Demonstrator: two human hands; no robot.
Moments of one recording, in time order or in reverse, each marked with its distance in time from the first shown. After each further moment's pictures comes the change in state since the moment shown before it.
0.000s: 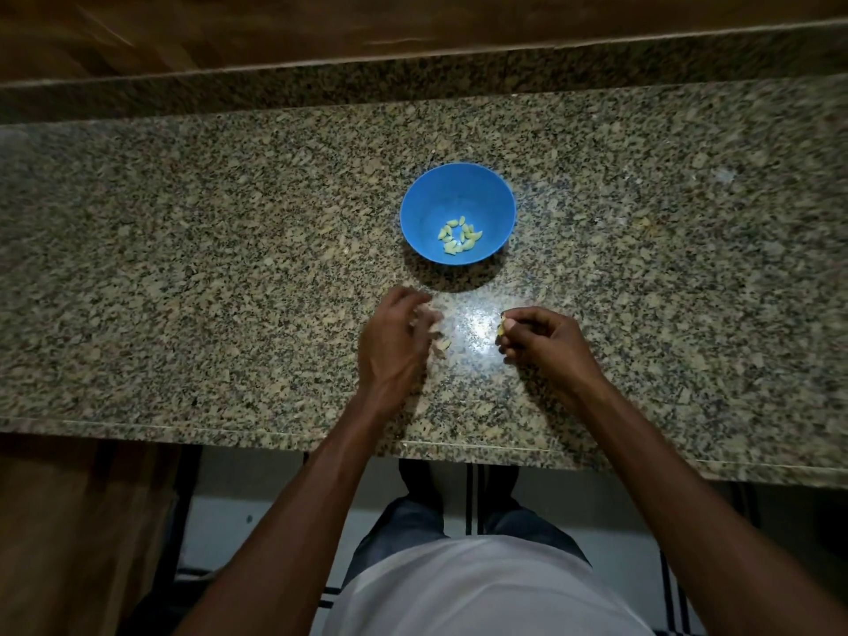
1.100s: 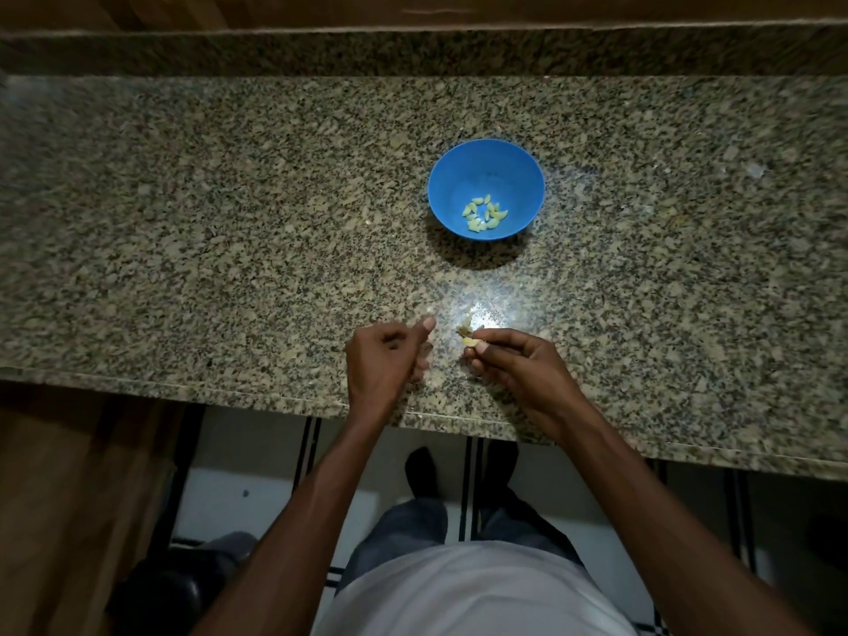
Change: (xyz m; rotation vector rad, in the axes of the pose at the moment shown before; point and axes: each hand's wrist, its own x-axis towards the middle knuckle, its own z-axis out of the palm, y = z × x) left_hand -0.066 -0.012 -0.032 -0.444 0.025 -0.394; right_hand -0.052 0.023 0.047 0.220 -0.164 0.147
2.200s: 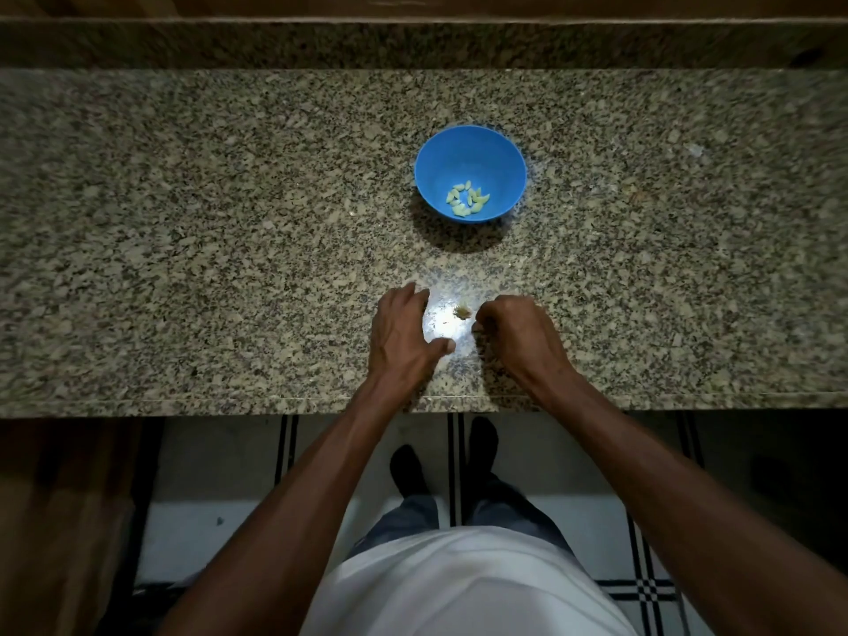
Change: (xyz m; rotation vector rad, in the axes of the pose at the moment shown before) left_hand 0.035 -0.030 0.006 0.594 -0.327 0.333; right_hand 0.004 -0.002 0.025 -1.517 0.285 -0.597
